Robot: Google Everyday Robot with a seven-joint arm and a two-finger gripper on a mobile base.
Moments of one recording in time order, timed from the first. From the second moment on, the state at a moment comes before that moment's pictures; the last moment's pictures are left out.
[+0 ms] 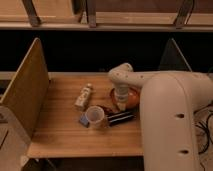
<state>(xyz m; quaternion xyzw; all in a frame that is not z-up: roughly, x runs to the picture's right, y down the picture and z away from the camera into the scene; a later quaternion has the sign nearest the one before) 0.114 0.109 0.887 -0.39 0.11 0.11 0.91</state>
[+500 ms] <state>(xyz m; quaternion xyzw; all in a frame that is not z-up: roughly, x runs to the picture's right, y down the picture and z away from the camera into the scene) 0.062 0.068 0.912 -0.36 0.06 0.06 0.93</state>
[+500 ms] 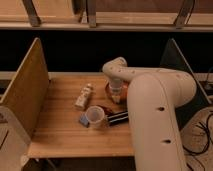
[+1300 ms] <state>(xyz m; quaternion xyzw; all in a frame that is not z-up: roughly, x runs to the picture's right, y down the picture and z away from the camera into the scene) 0.030 0.115 0.861 -0.37 0.03 0.06 0.93</state>
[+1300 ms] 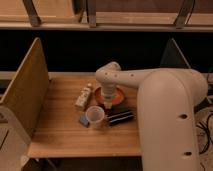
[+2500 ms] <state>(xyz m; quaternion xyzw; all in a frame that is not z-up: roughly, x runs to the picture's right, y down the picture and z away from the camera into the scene) 0.038 0.077 0.915 -0.37 0.06 0.01 0.93</state>
